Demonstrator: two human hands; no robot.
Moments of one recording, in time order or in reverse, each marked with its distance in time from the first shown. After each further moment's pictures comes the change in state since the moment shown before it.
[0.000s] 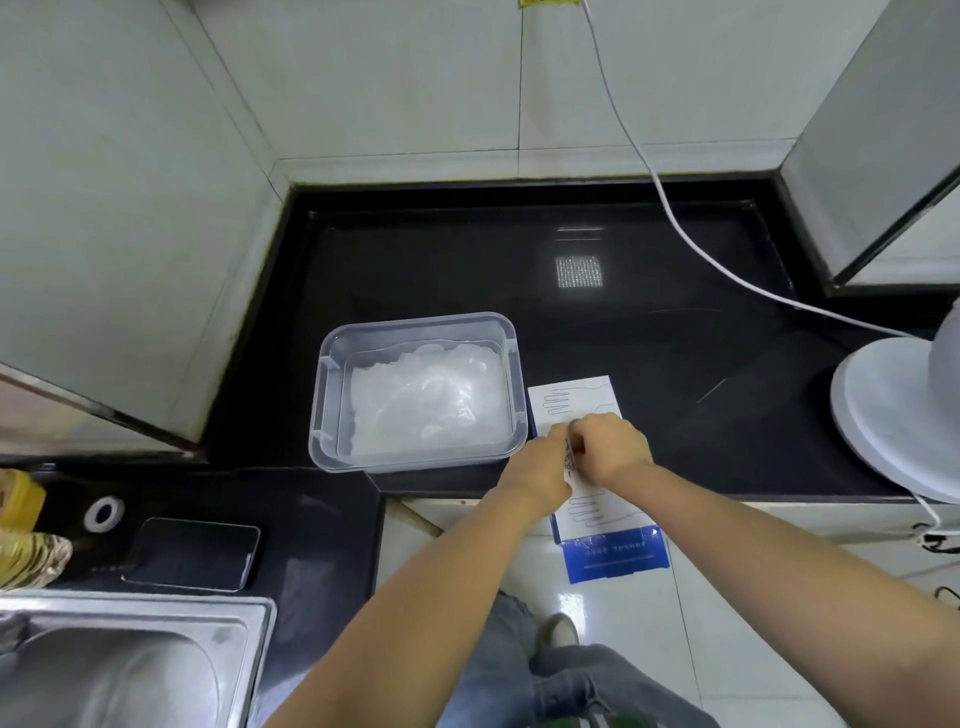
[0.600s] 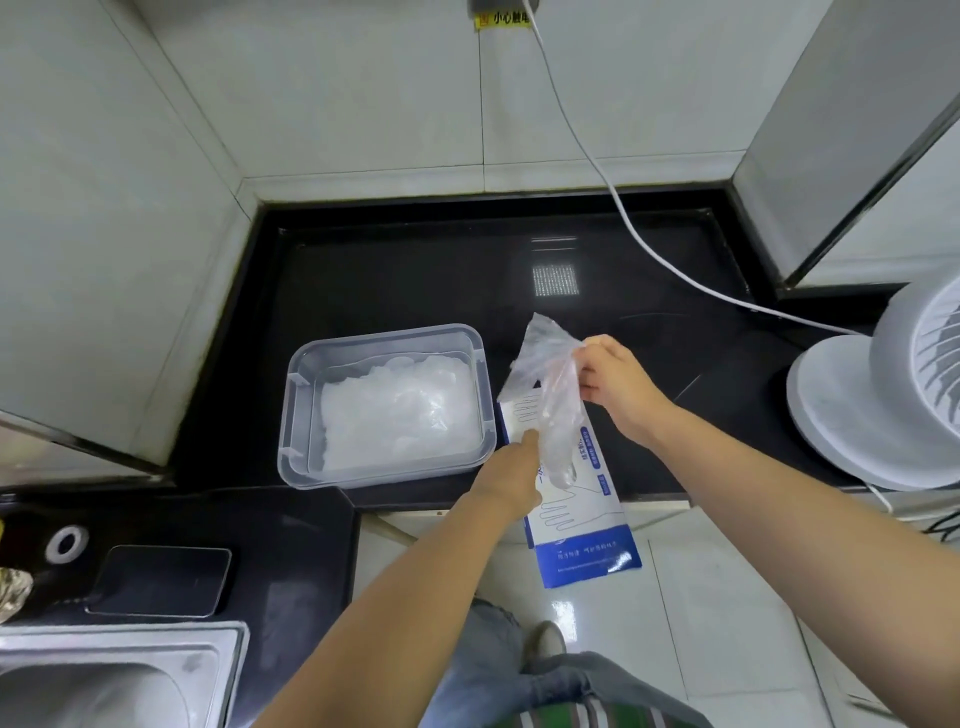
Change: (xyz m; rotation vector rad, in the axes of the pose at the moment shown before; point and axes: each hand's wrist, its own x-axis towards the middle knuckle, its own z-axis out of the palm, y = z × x) left_hand 0.005 0.000 0.000 0.125 -0.028 0.029; right_hand 0.006 0.022 -0.079 1.399 0.047 0.010
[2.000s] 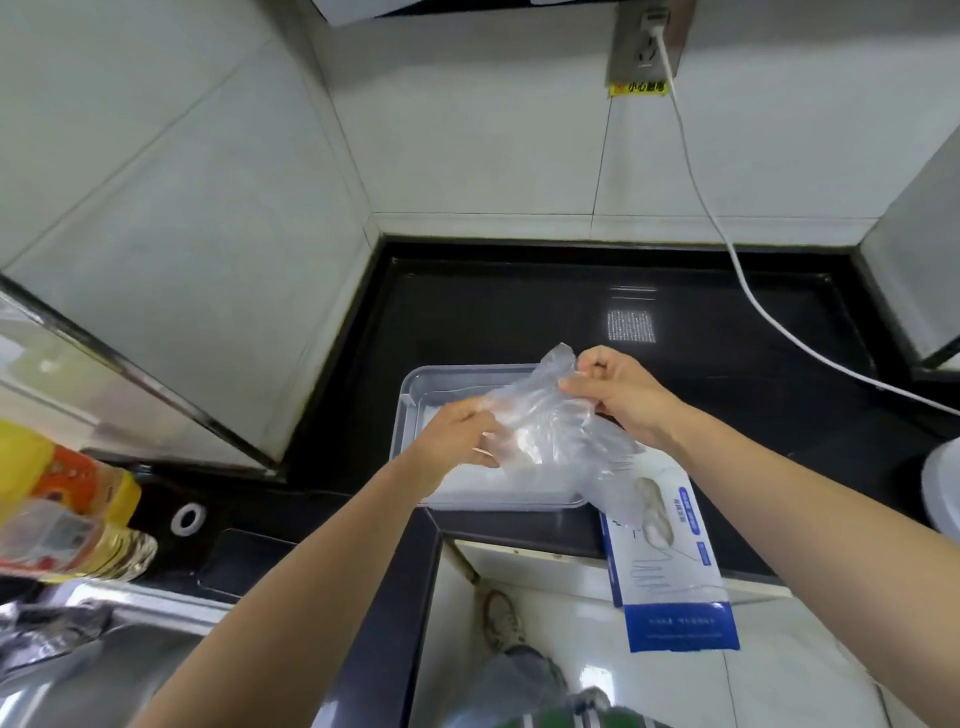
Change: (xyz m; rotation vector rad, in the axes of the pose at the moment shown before) left_hand -0.061 -0.102 -0.135 -0.965 0.261 -0.129; right_hand 0.030 -0.043 0.094 -0.183 -0.317 -0.042
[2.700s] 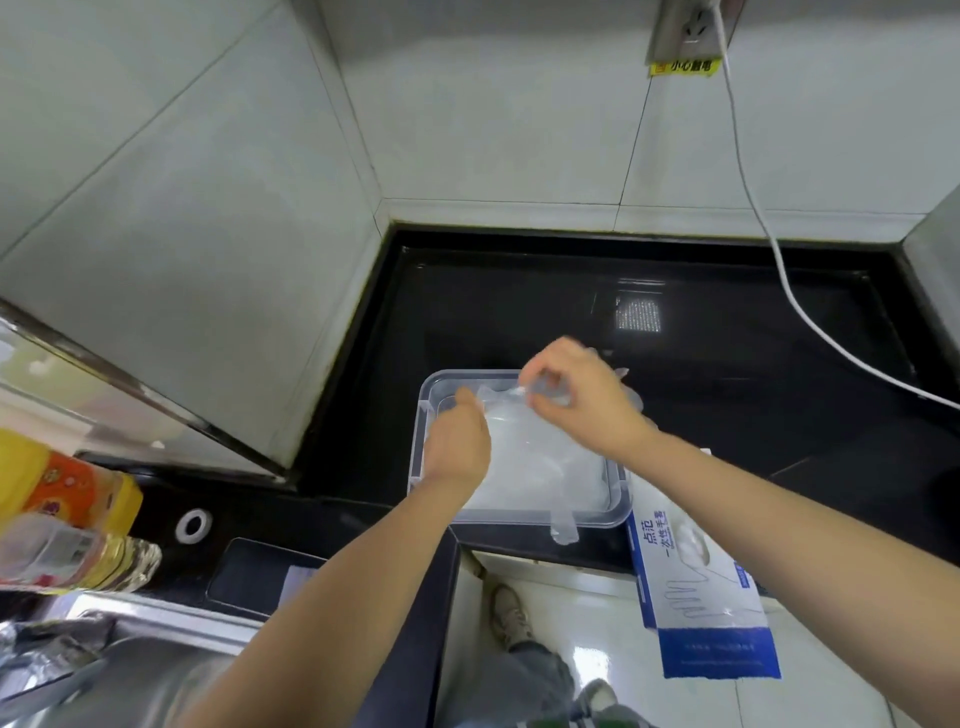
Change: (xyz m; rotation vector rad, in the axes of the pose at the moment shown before) left_hand 0.033 -0.025 -0.015 0.876 0.426 0.058; right_hand 0.027 -0.003 0.062 -0.729 0.087 -0.605
